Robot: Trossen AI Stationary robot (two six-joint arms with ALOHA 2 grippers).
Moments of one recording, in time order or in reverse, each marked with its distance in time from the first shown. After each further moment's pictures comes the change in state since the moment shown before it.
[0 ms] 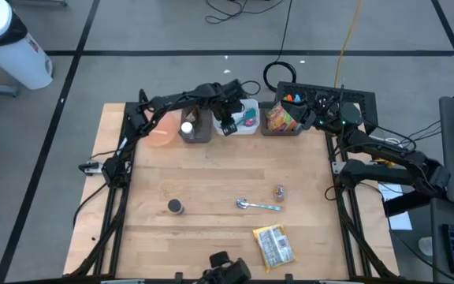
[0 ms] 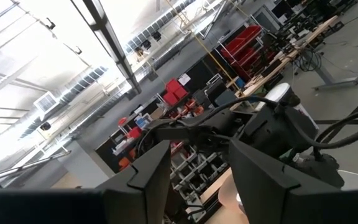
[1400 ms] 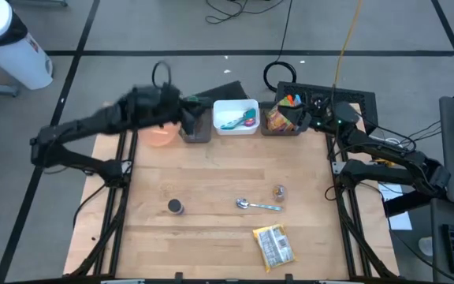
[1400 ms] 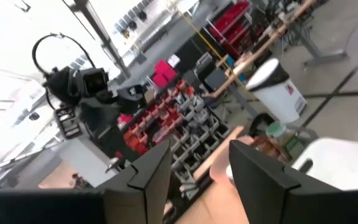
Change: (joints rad) left arm -0.280 -1.070 -0.586 0.429 -0.318 -0.611; right arm 0.000 0.002 0.000 -0.108 -0.029 0.007
